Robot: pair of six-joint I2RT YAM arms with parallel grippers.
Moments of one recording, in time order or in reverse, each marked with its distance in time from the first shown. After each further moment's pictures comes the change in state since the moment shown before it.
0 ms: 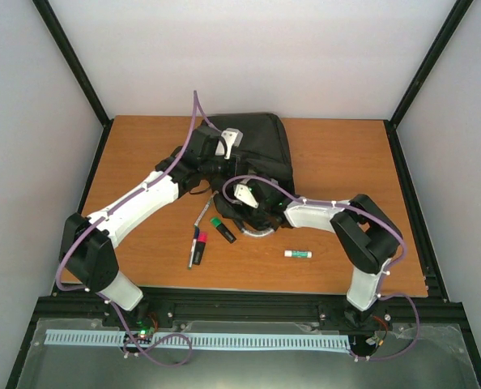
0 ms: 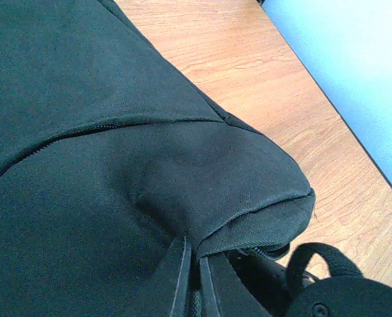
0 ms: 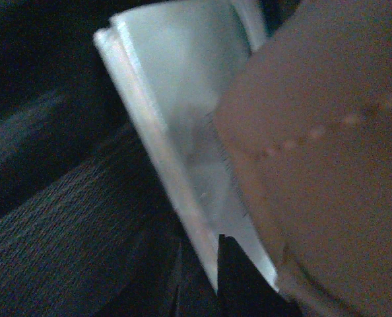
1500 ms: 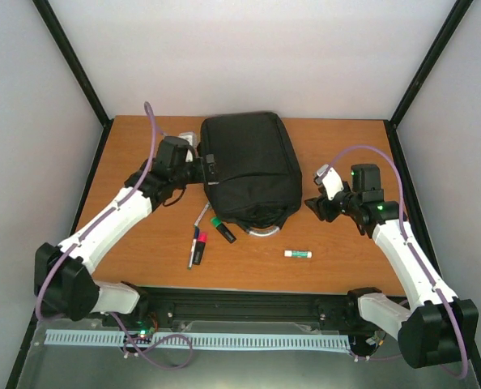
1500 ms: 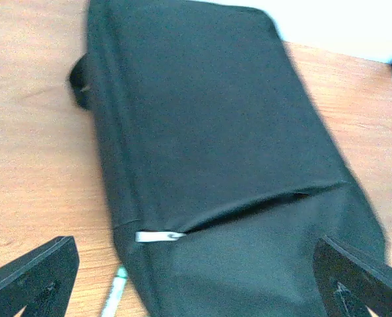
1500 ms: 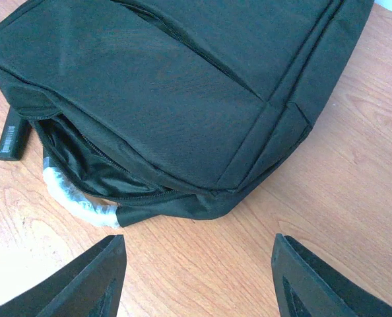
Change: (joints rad) left arm 0.082 -0.231 -0.167 -0.082 -0.252 -0.125; right arm -0.603 -0.764 -0.165 -0.595 -0.827 0.347
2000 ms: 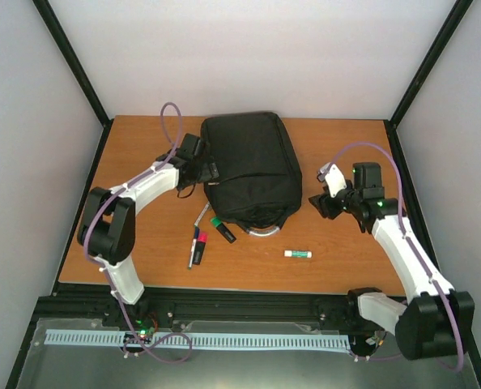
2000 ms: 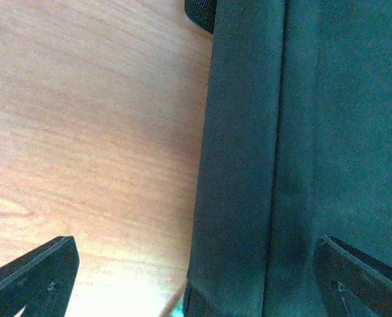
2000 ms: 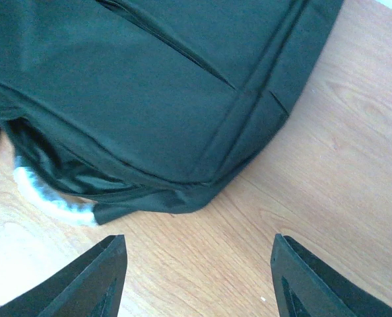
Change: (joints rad) left arm 0.121 0.421 0.092 -0.028 -0.134 -0.234; right arm -0.021 0.014 -0.005 0.013 0.029 -0.001
